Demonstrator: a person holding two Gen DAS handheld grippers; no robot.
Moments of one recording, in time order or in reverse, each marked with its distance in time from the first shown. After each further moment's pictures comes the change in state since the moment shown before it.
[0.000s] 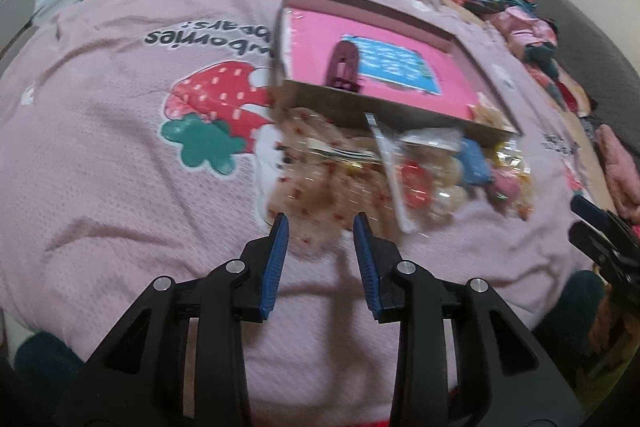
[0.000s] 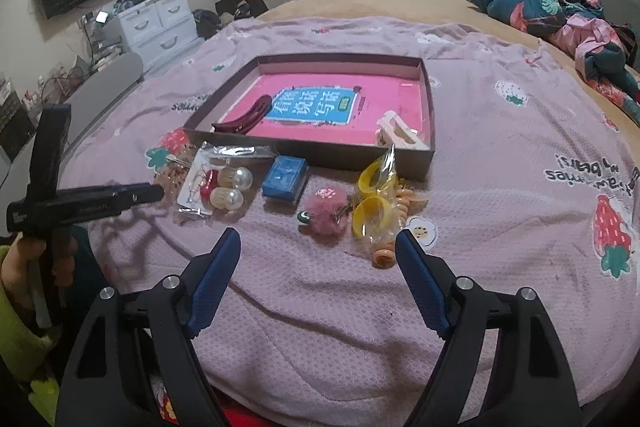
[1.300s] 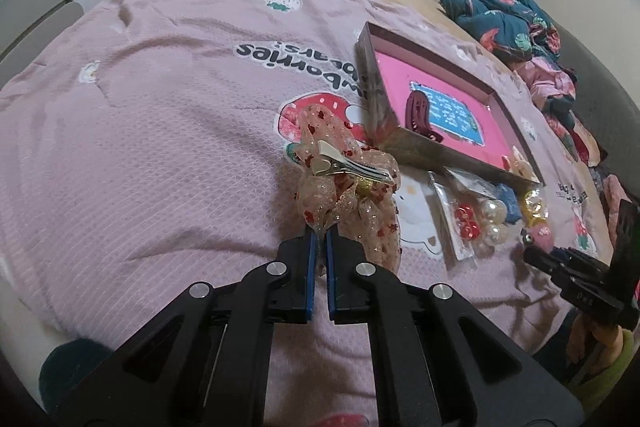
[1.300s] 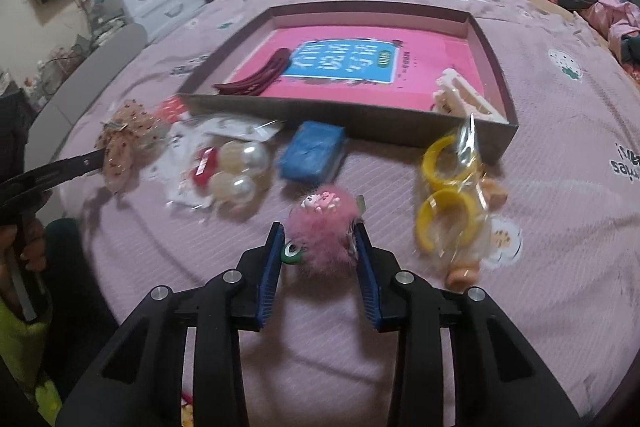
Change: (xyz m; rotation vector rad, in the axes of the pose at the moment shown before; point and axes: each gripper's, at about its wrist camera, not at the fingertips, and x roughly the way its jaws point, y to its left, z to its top) left arm -0.042 0.072 -0.002 -0.127 -0.108 0.008; right arm 0.064 0.024 0.005 -0.001 0.130 0.075
